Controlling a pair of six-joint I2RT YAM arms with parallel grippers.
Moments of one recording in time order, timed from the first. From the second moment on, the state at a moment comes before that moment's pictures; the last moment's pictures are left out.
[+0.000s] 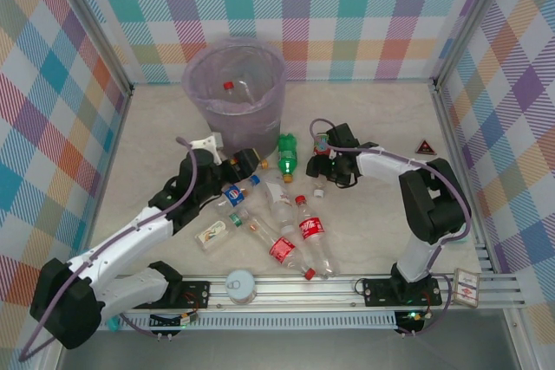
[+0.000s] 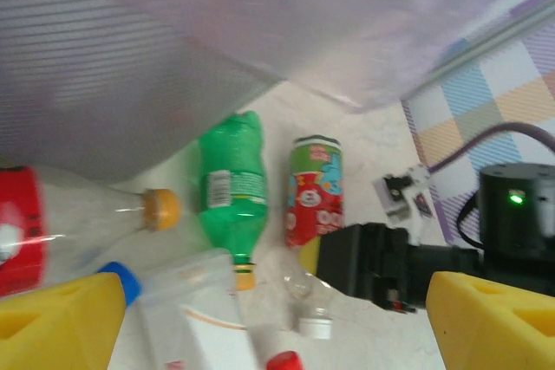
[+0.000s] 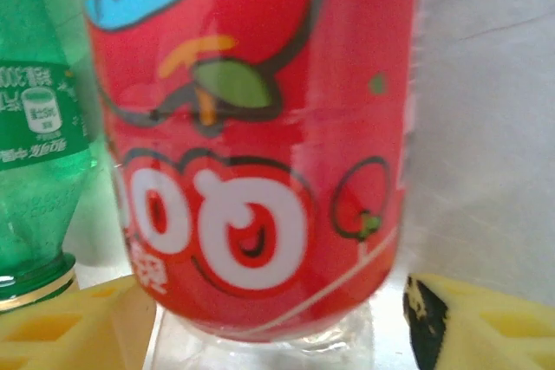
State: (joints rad) left arm -0.60 1.05 0.70 -0.04 -0.01 -0.80; right arm 0.43 1.75 1.03 -0.41 -0.17 0.60
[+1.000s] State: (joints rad) left arm -0.70 1.44 1.64 -0.33 0.10 -0.71; right arm 0.16 0.92 0.89 -0.43 -0.40 0.52
